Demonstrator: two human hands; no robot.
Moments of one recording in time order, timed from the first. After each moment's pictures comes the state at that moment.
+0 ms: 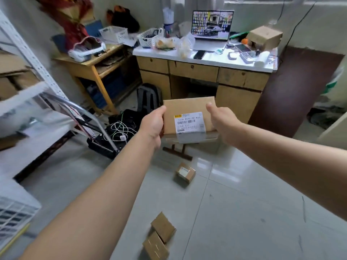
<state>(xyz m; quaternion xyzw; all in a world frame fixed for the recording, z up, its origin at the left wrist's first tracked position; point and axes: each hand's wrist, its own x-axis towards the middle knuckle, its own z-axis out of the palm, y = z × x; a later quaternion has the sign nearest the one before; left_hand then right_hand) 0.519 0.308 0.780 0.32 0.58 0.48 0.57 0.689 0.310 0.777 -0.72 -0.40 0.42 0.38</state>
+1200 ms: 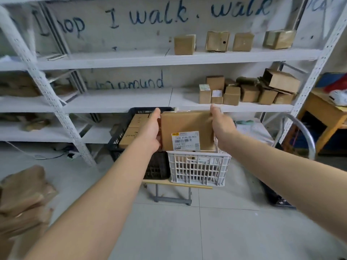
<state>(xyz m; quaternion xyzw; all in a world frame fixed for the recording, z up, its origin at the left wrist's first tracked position) -0.028 -0.051 0.880 -0.07 0.62 0.76 0.21 0.036 0.116 0.870 -0.34 -0.65 0.66 0.18</state>
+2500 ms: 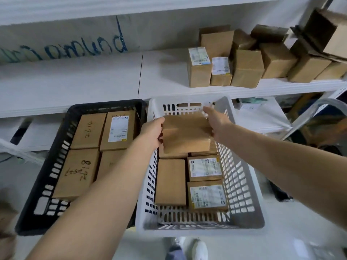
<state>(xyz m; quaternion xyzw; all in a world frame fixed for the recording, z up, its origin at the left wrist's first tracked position) -0.413 0.206 0.697 -0.16 0.69 0.63 0.31 -0.331 0.366 0.701 -0.49 -0.56 0.67 0.03</state>
